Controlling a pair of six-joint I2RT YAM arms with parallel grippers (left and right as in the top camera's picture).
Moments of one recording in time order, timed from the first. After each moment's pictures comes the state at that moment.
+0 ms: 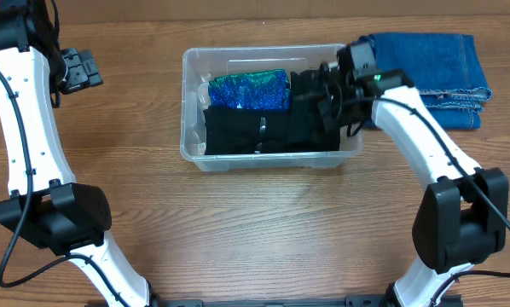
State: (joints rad) left arm 0.26 2.06 2.31 -1.52 -0.16 -0.17; right arm 0.24 1.88 1.55 -0.91 -0.19 -0.09
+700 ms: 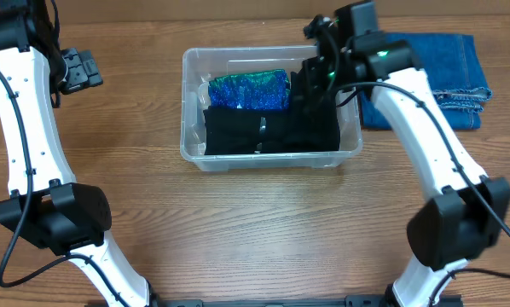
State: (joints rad) left arm 0.26 2.06 2.31 -1.52 -0.16 -0.17; right arm 0.29 1.92 1.79 -0.89 -0.33 0.07
